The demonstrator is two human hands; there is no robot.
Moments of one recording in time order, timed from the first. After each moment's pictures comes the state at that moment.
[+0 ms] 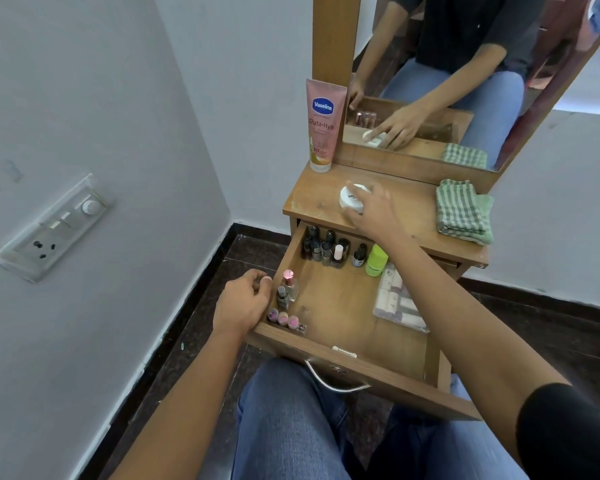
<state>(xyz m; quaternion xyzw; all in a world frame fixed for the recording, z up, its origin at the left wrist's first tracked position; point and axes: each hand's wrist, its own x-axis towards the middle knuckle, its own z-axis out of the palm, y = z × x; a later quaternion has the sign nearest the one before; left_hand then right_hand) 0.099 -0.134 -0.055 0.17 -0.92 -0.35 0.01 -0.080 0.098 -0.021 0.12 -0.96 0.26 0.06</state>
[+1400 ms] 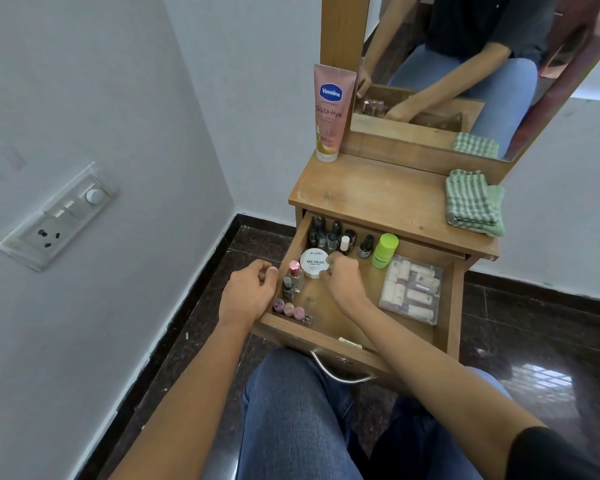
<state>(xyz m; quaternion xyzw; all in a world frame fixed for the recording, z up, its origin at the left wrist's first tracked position) 0.099 -0.134 -0.057 0.17 -0.92 -0.35 0.00 0.028 0.041 -0.094 0.02 -0.93 0.36 -0.06</state>
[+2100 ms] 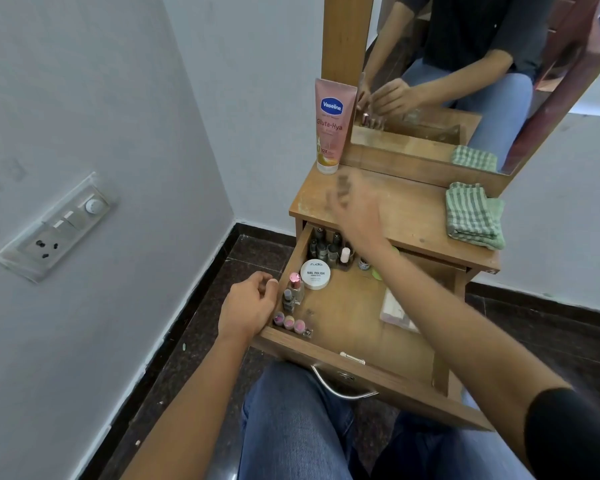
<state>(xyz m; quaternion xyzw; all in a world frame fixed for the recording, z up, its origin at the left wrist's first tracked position) 0.099 -0.134 -0.057 0.17 -0.92 -0.36 0.01 -0.046 0.041 0.009 0.15 -0.86 0.45 0.18</state>
